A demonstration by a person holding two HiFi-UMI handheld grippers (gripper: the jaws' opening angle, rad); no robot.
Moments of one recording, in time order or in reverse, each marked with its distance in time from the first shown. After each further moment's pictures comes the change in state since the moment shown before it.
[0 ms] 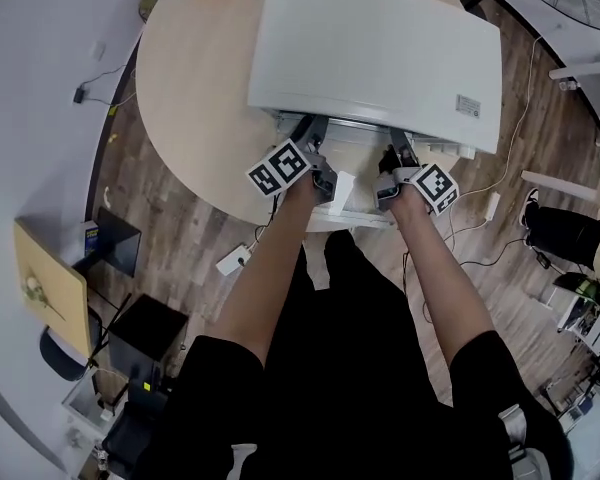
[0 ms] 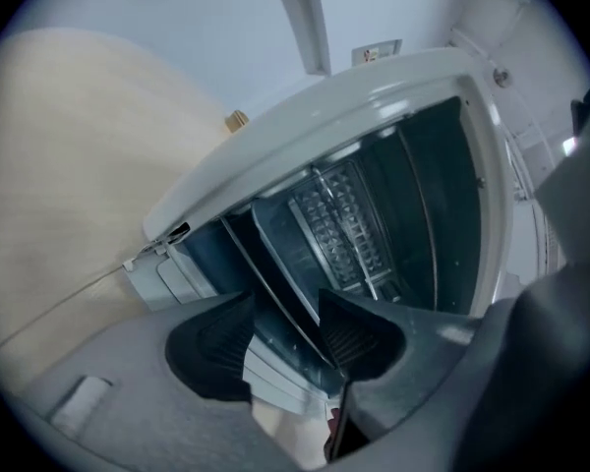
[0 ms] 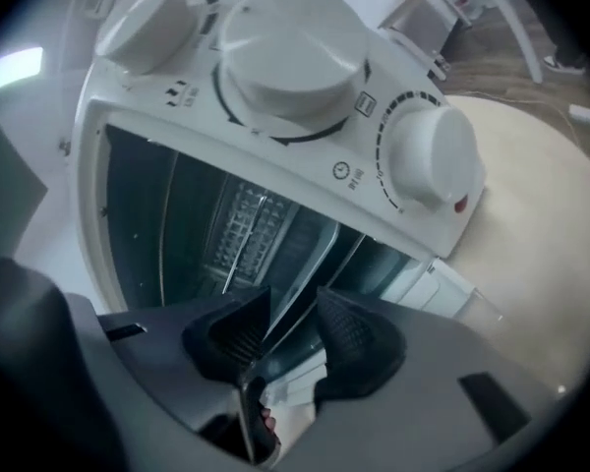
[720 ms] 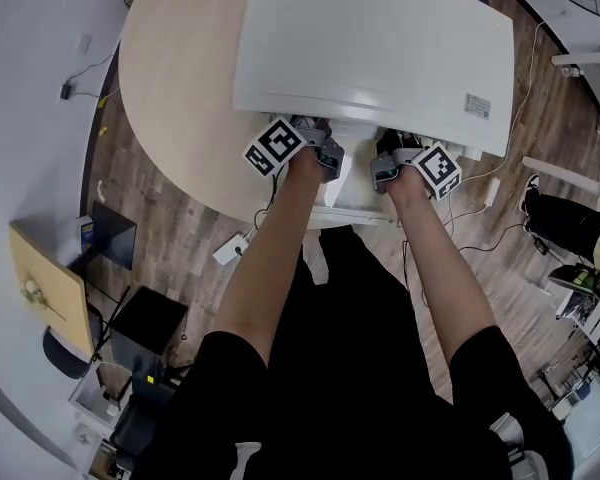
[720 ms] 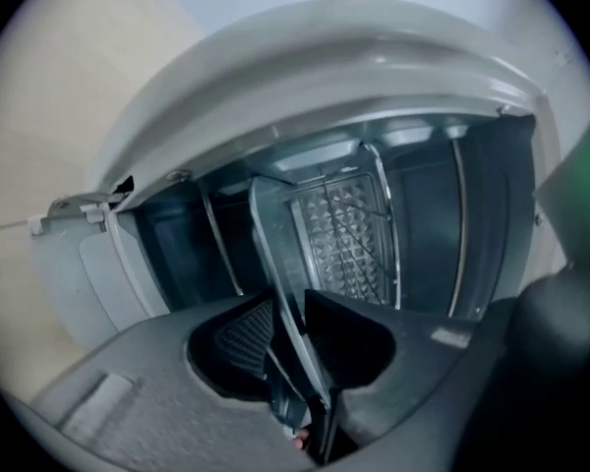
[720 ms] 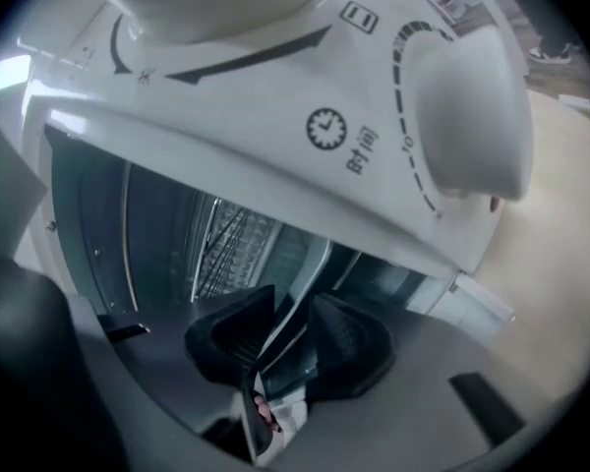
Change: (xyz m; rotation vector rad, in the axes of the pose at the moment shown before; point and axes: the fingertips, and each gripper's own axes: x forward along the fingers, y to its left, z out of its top) left arm 0.043 -0.002 0.019 -0.209 -0.058 -0.099; right arm 0.033 -0.009 0.011 0.060 -0.044 -0.033
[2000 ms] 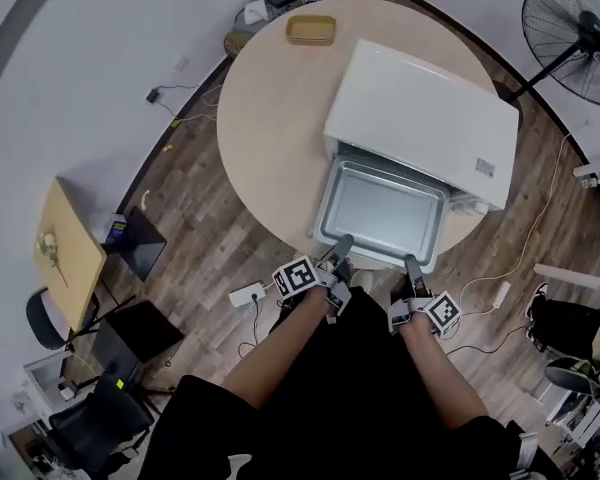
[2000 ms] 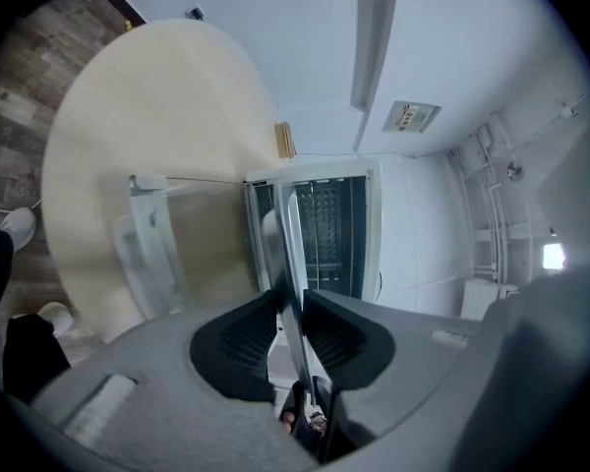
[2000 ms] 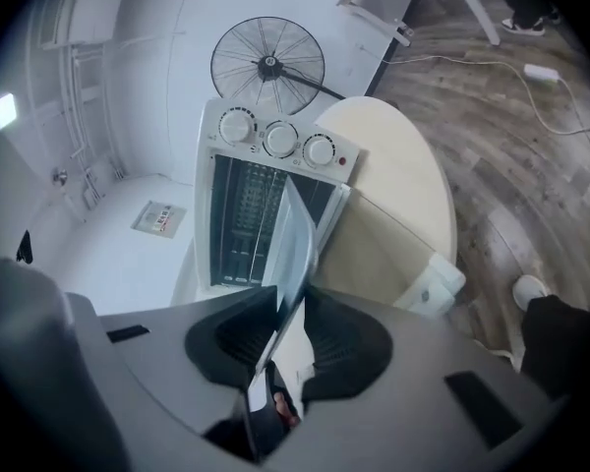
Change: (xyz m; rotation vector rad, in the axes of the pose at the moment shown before) left arm -0.225 -0.012 -0.114 -0.167 0.038 -0.028; right arm -0.216 0.002 -0.089 0.105 0.211 0.050
